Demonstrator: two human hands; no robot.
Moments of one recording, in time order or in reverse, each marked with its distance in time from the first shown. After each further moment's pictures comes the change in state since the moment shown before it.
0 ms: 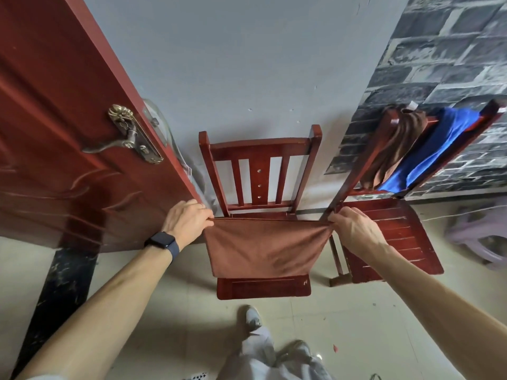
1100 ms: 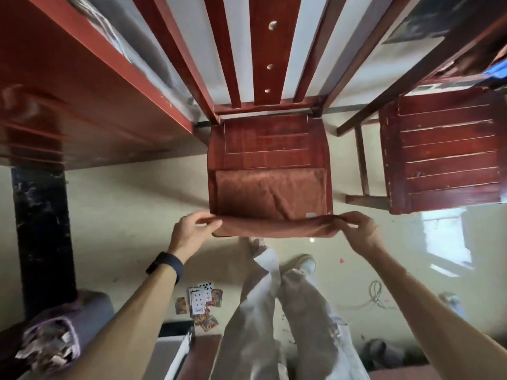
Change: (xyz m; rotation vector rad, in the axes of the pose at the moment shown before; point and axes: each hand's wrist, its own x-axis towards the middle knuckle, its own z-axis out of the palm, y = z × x) left_hand -0.077 0.025 0.292 -0.998 -0.444 -0.824; right_hand -0.051 0.015 0.299 0.701 -0.325 0.799
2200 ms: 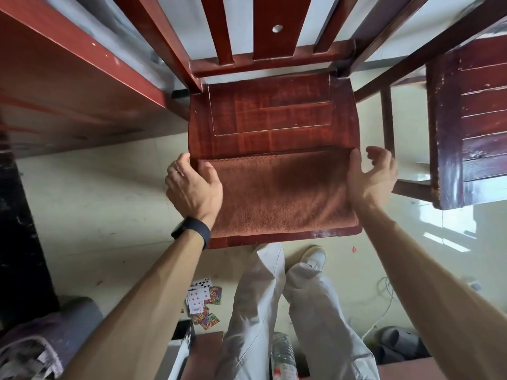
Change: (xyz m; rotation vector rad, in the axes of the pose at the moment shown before) left_hand 0.147 0.001 0.082 0.320 0.638 0.067; right_hand 0.129 -0.031 0.092 0.022 0.560 0.039
